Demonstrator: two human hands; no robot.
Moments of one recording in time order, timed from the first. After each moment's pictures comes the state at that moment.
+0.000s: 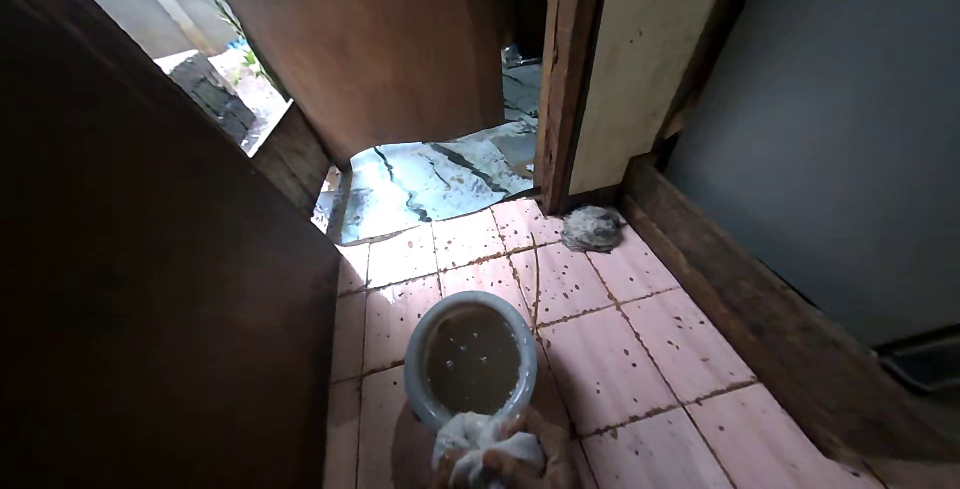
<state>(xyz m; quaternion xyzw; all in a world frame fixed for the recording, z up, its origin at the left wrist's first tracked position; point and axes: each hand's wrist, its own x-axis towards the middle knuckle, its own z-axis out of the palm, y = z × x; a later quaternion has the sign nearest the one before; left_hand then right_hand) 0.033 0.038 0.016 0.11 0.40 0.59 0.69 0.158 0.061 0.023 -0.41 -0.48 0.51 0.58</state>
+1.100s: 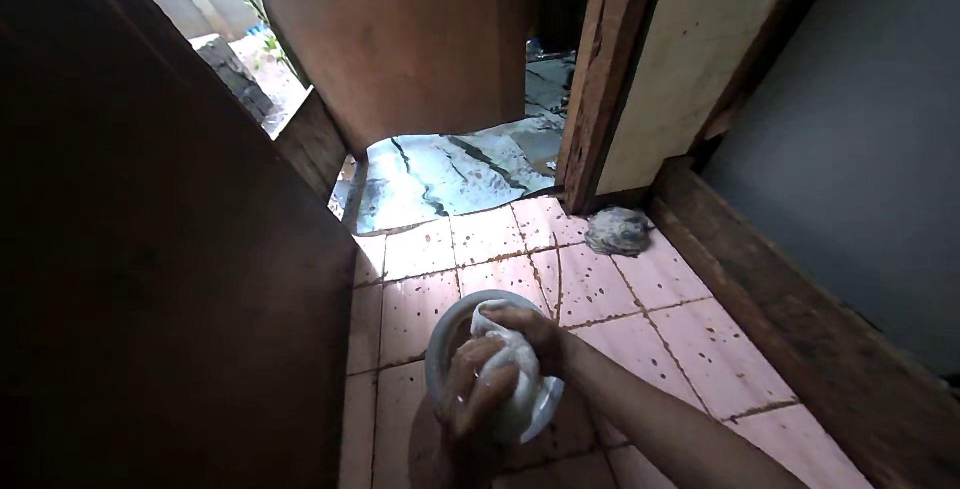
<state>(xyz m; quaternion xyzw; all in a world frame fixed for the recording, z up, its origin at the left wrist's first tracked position) 0.007 0.151 0.023 0.76 0.32 0.56 0.04 0.152 0.223 0.039 -0.24 -0.39 0.83 0.32</state>
